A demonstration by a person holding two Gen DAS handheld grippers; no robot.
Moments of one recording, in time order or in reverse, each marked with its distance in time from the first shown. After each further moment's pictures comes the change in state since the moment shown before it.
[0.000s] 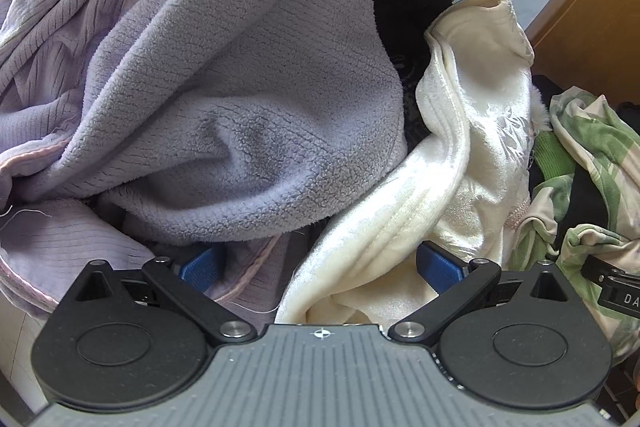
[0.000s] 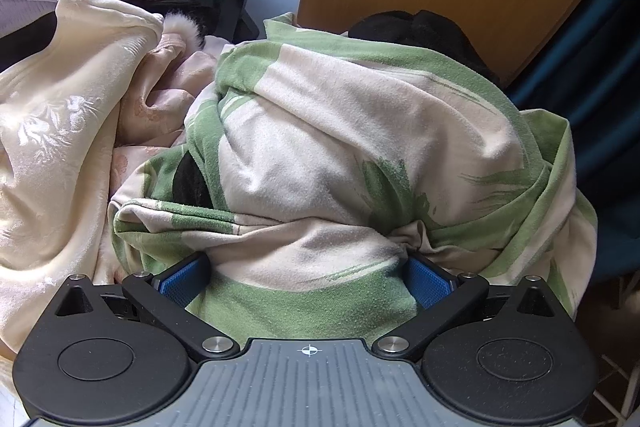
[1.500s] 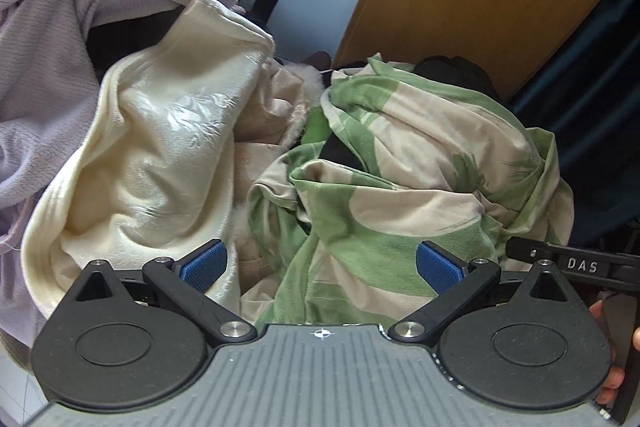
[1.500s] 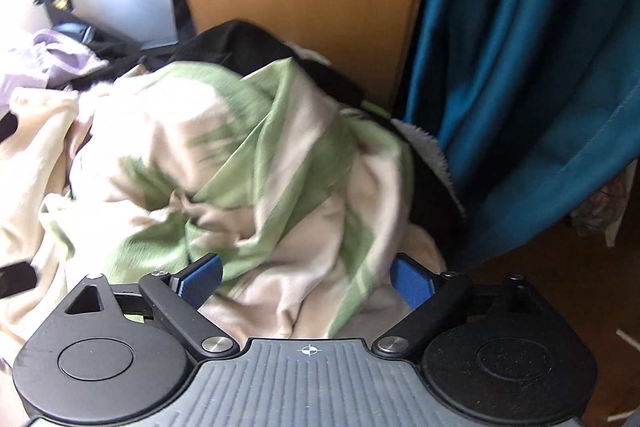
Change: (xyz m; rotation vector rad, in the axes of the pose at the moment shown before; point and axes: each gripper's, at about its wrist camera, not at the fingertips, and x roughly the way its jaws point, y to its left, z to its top) left arm -0.027 -0.142 0.000 0.147 -0.094 -0.247; right arm -0.028 -0.164 -0.044 0.167 -0.053 0.126
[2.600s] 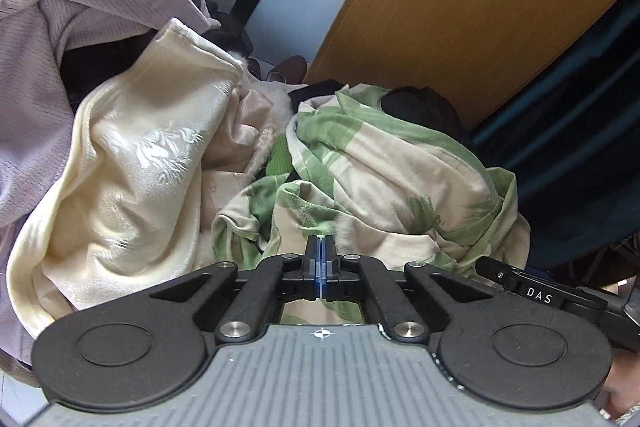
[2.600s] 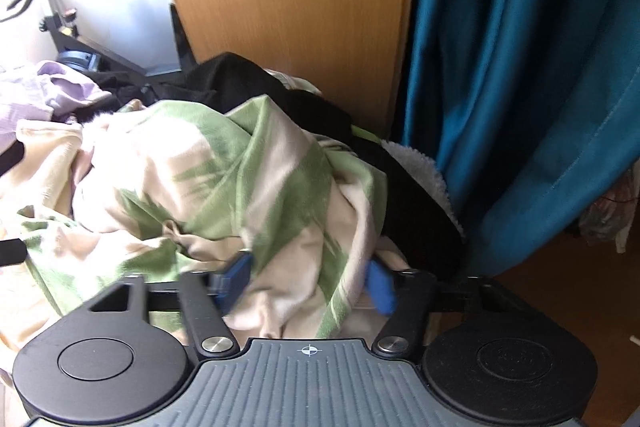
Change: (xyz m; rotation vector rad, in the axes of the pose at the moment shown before) left arm -0.021 -0.002 0.031 -0.045 0.005 -0.076; right arm -0.011 -0.018 0.006 0.047 -0.070 0.061
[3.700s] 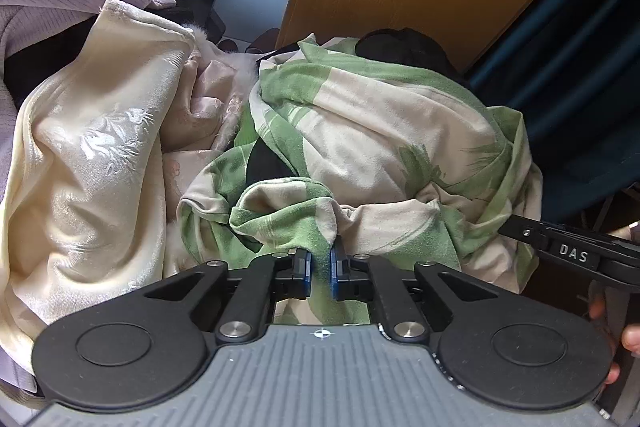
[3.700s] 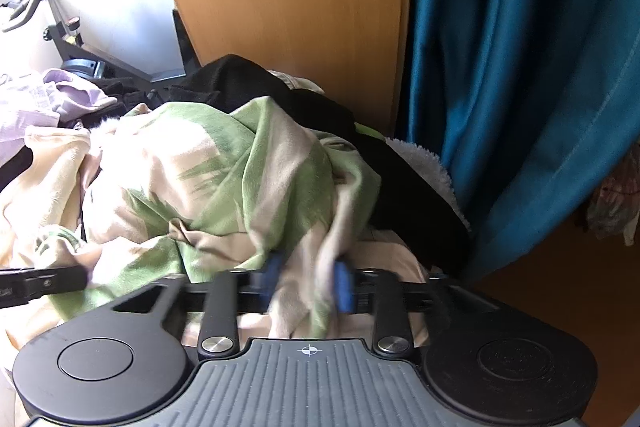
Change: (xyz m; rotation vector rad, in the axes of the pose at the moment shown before) left arm 0.033 -0.020 -0.014 0.136 0.082 -0.024; right arm -0.005 -0.001 -0.002 0.011 -0.022 0.015
